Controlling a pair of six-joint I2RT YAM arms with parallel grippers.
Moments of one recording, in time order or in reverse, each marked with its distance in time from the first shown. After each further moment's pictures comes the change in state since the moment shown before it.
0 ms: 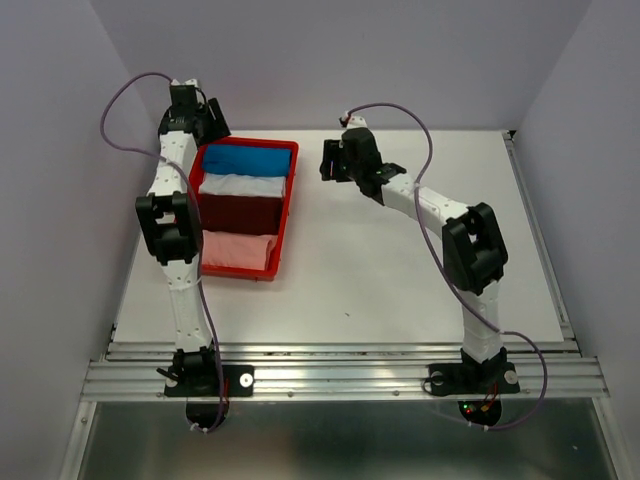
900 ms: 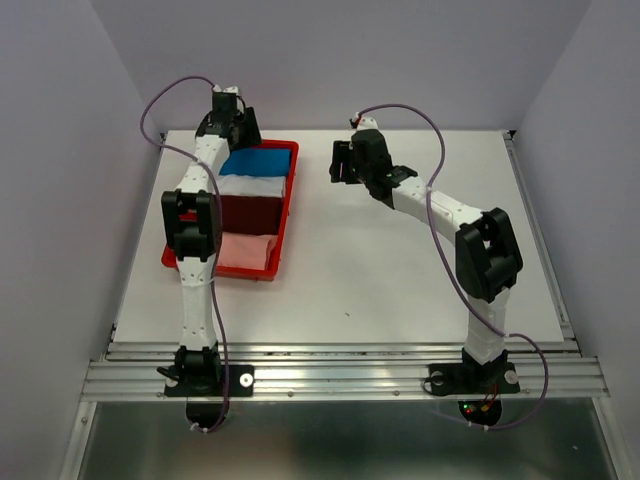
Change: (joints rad) left arm -0.126 0.084 -0.027 0.059 -0.068 0.007; right arm -0.013 -0.108 -0.135 -0.005 0.034 -0.005
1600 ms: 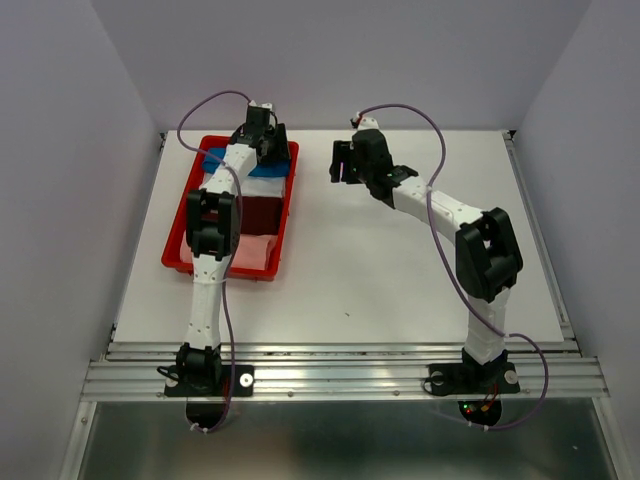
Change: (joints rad) left arm -0.150 0.086 0.012 0.036 0.022 -0.020; right arm -0.005 -0.001 0.000 -0.001 0.000 -0.003
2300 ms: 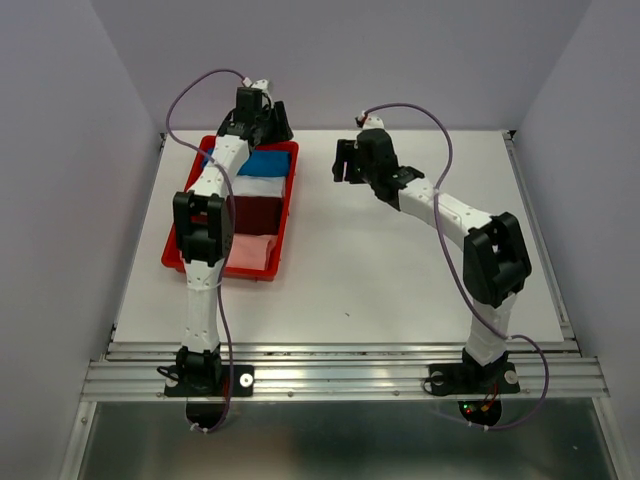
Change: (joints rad) left arm 0.002 -0.145 -0.053 0.035 0.090 -0.012; right arm -0.002 -0.051 -0.033 0.000 0.004 0.010
